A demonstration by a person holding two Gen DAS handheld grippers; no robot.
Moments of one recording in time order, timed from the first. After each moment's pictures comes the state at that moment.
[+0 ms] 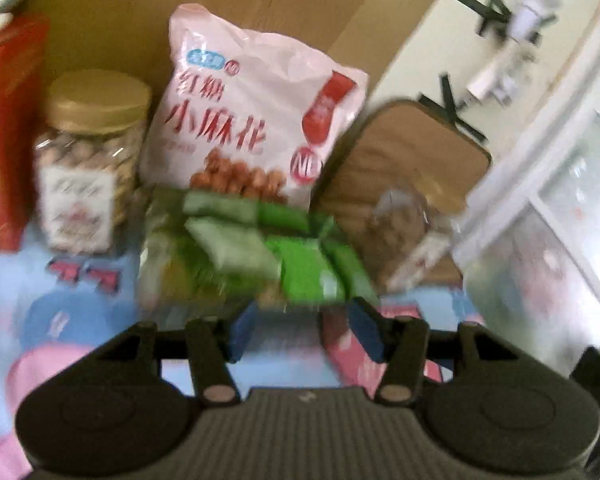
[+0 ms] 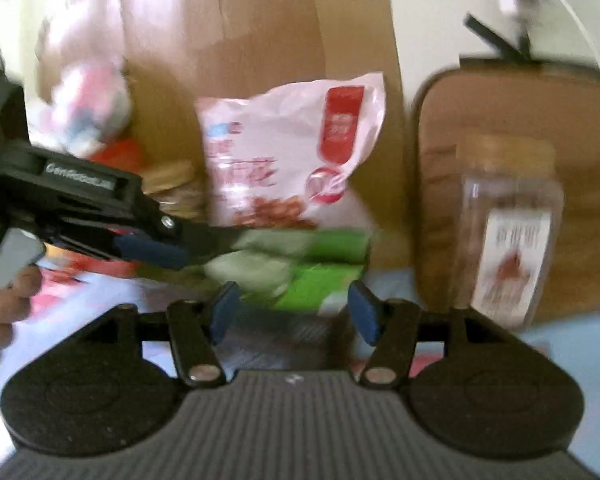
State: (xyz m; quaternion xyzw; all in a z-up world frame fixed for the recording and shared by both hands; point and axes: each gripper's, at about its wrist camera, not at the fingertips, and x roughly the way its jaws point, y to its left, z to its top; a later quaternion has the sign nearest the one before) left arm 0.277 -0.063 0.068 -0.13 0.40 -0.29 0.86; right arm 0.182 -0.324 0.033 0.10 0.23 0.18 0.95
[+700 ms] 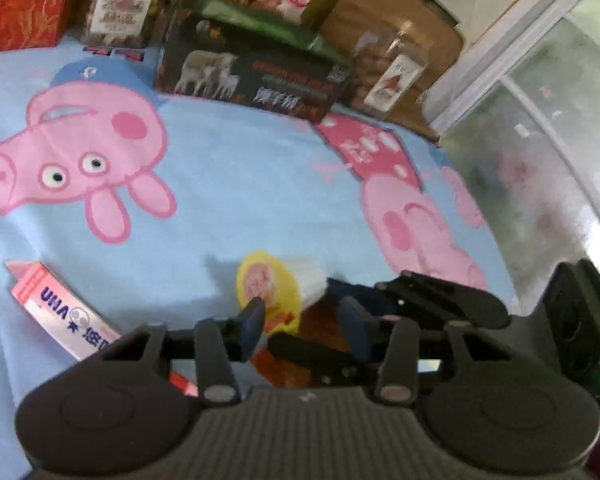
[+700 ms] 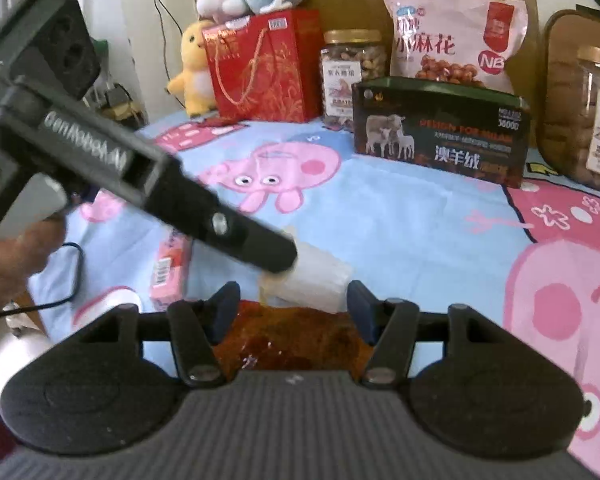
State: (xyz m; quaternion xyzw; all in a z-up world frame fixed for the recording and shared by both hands) left arm 0.136 -0.036 -0.013 -0.12 0.49 -0.32 0.80; right arm 0.065 -0.219 -0.030 -0.01 0.32 0.27 0.91
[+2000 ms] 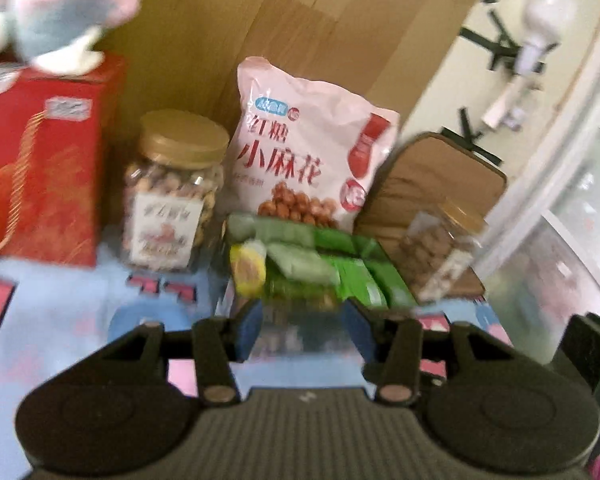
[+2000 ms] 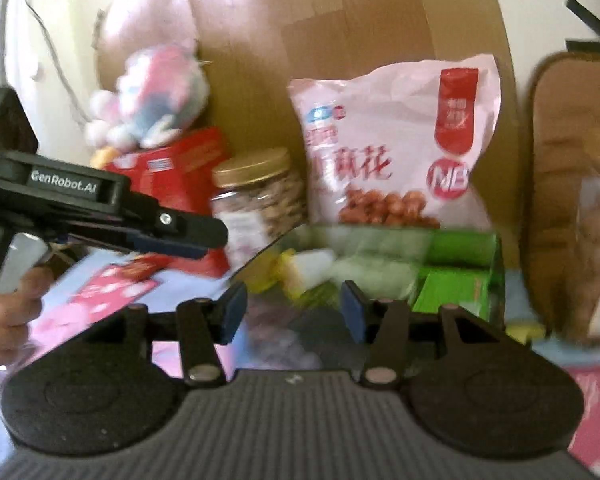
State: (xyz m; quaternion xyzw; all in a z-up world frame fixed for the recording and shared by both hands) left arm 0.255 -0.005 0.085 -0.13 0.36 -0.26 0.89; right arm 0.218 -0.275 0.039 0.09 0.26 0.27 0.92
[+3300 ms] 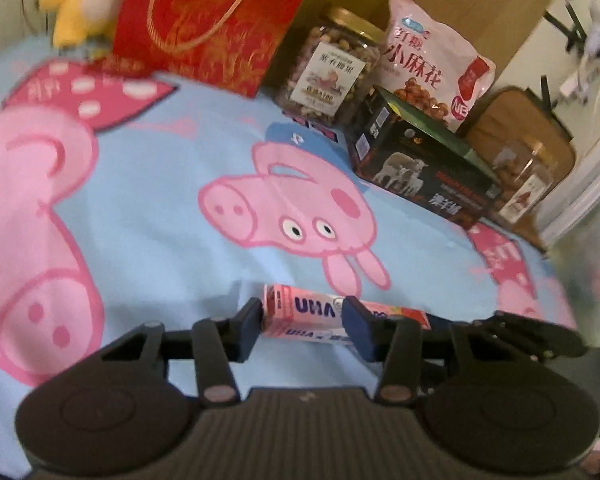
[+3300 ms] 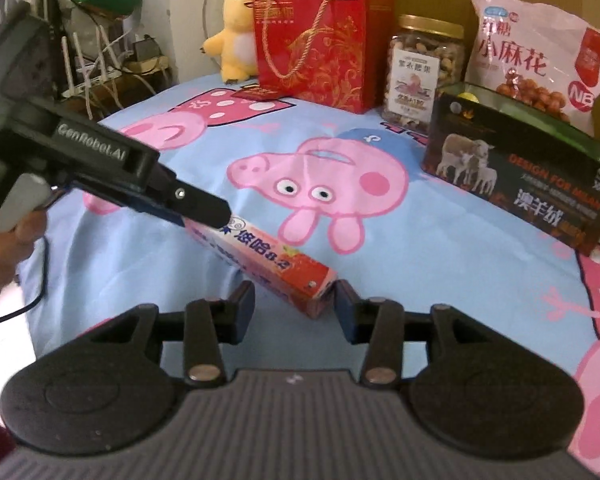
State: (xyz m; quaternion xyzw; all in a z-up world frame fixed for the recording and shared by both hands) left arm 0.133 0.066 -0.012 -0.17 0.42 -0.12 0.88; right arm 0.104 -0.153 -0.032 -0.08 0.33 0.31 0.89
